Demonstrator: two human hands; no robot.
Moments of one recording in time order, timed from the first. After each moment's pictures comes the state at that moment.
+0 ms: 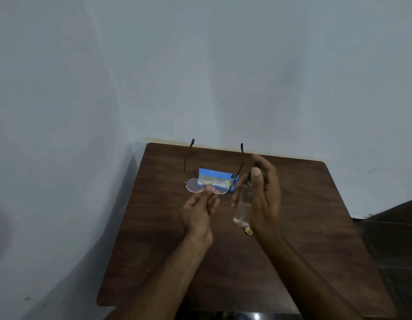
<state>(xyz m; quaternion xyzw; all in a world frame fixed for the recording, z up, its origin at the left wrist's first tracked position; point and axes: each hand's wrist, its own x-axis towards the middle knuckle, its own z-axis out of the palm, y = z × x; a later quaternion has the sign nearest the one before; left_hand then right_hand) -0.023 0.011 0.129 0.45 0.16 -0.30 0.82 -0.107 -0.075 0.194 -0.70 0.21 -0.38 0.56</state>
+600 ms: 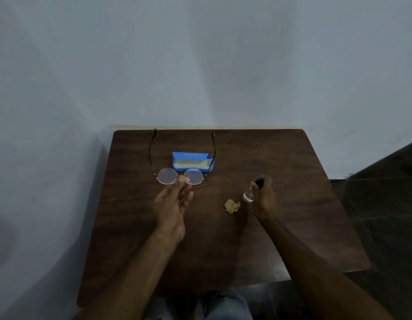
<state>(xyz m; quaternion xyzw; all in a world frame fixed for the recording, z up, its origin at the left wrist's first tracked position) -0.031 0.009 0.127 0.48 0.17 -0.34 0.79 -0.177 -0.205 0.024 -0.73 0.49 -0.23 0.41</state>
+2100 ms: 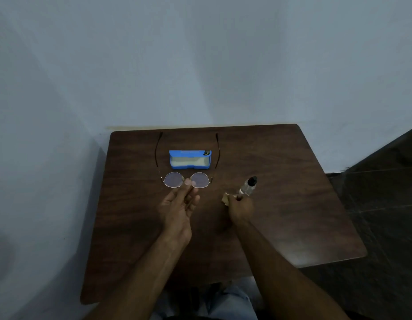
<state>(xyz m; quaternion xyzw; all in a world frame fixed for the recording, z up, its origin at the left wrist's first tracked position) -0.058 0.011 0.130 0.47 0.17 -0.36 0.79 -0.147 -0.139 0.002 -0.57 0.65 -0.16 0.48</state>
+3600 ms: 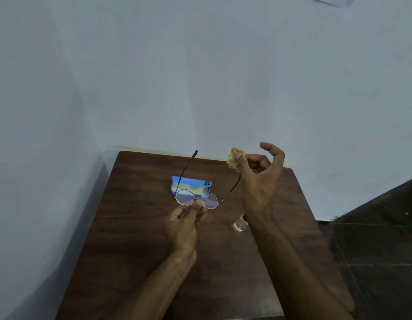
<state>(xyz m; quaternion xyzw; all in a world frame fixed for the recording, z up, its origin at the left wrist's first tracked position) -0.066 -0.006 0.144 0.48 0.10 -0.26 0.83 -0.100 -0.131 0.242 -0.62 0.31 -0.51 0.51</state>
